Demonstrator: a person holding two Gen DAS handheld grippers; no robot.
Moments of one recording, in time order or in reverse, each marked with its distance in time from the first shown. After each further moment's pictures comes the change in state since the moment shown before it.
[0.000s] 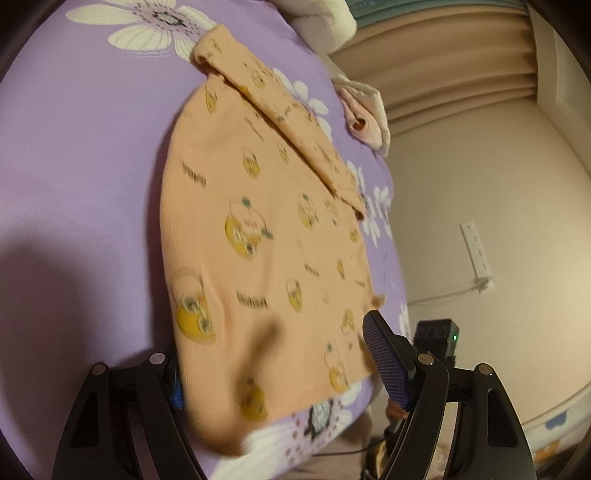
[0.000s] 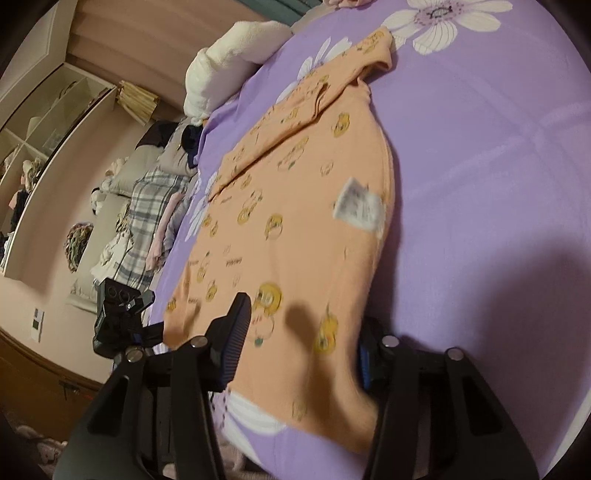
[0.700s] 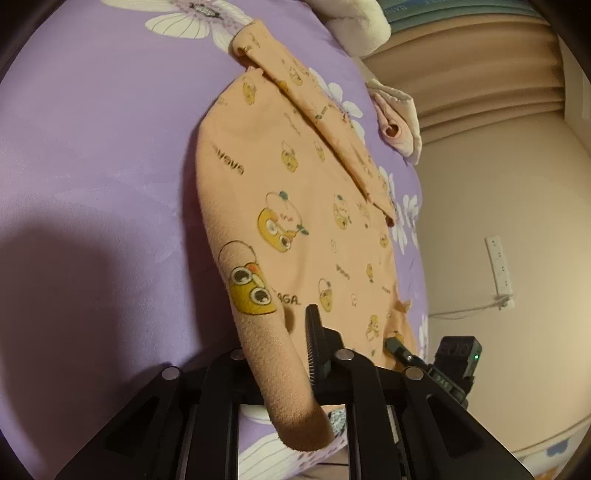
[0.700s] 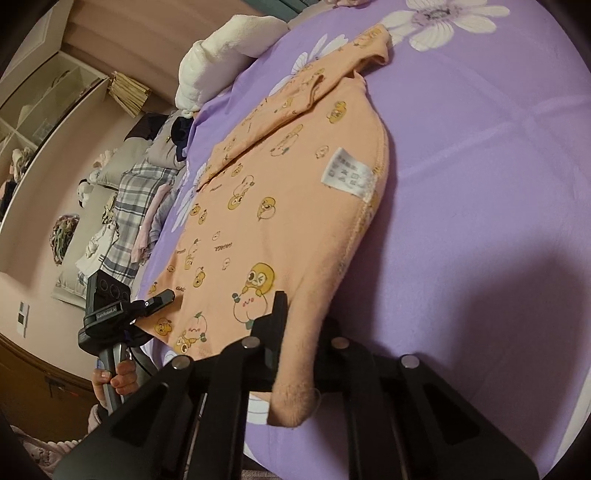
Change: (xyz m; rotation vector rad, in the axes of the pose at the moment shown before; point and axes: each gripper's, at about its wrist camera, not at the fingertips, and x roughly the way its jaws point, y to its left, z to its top) left arm 0.004 0.008 0.000 -0.080 -0.027 0.097; right arm 0.005 0.009 -0.003 -0.034 -0.006 -0.084
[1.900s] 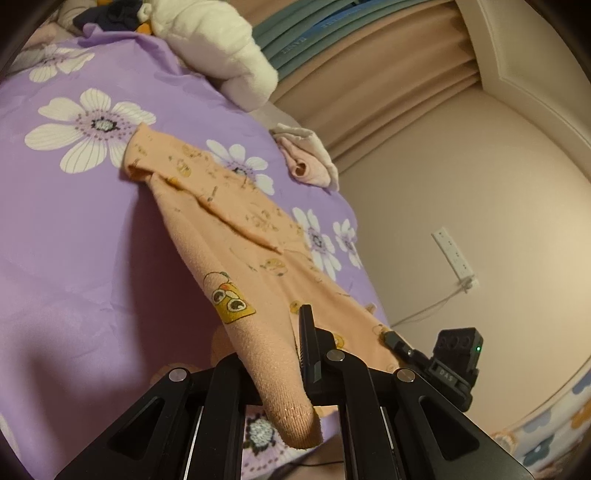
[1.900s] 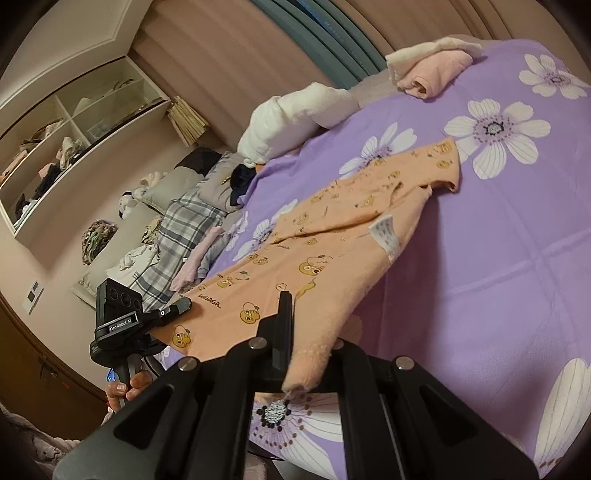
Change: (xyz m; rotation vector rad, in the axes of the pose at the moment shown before) left arm -0.054 -0.083 -0.001 0.270 -0.189 -0.142; right arm -0.067 0.076 0.013 -0.165 -0.246 0.108
